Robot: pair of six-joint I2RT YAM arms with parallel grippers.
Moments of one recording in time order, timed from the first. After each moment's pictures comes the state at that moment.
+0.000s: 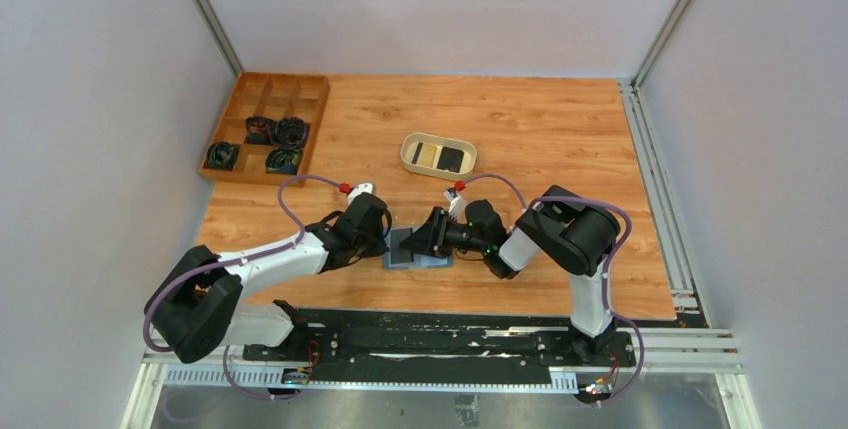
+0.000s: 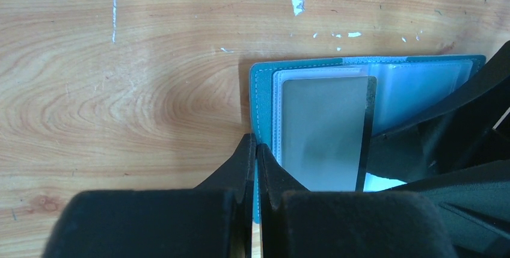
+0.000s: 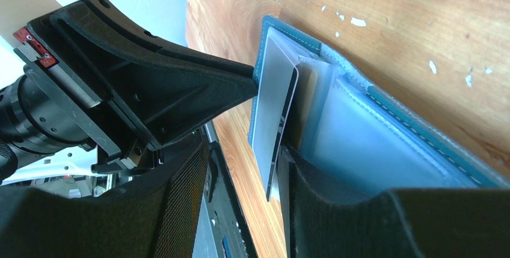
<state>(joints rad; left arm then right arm) -0.70 1.27 0.53 -0.17 -0.20 -0.75 0.80 1.96 0.56 1.14 -0.49 1.14</state>
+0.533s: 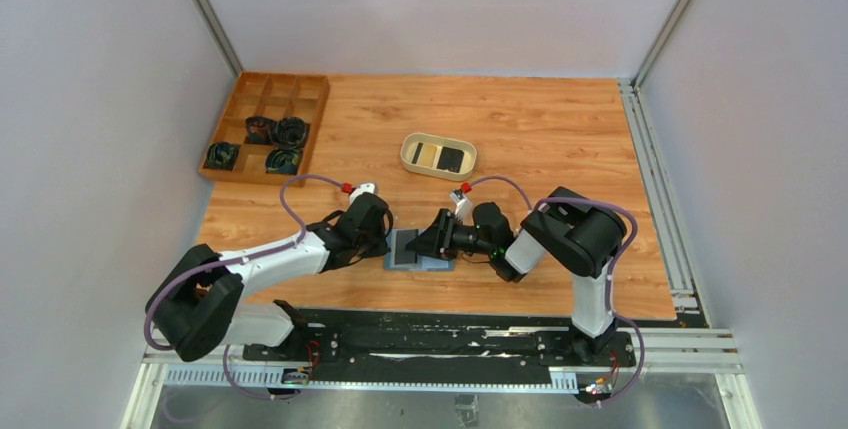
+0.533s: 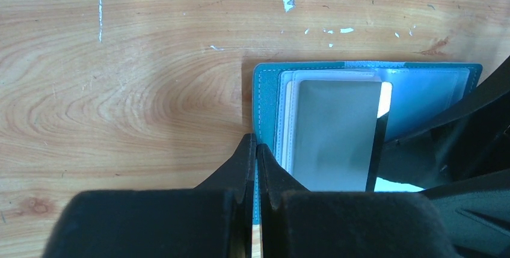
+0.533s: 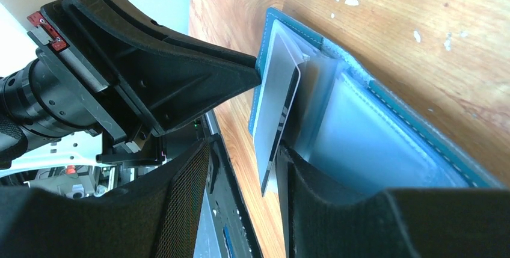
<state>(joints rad) -0.71 1.28 0.53 -0.17 -0.19 -0.75 0.78 1.93 0.50 1.17 -0.51 1.14</state>
